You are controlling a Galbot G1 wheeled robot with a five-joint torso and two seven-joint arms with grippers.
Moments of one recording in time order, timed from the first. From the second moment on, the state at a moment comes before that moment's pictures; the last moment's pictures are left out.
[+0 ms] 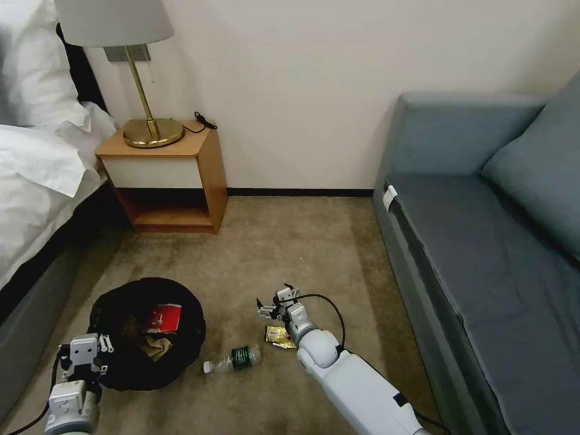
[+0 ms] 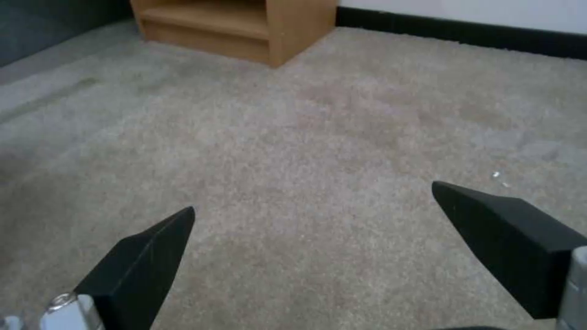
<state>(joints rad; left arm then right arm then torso) 1.71 -1.35 -0.90 -1.99 -0.08 0.01 -0.10 -0.83 1.46 -0.21 1.15 0.20 -0.05 0.11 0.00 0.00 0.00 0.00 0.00</state>
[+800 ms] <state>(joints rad) 1.75 -1.36 -0.92 -2.01 -0.10 0.03 -0.13 -0.78 1.43 -0.24 1.16 0.08 -0.08 -0.43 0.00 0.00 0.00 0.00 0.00</state>
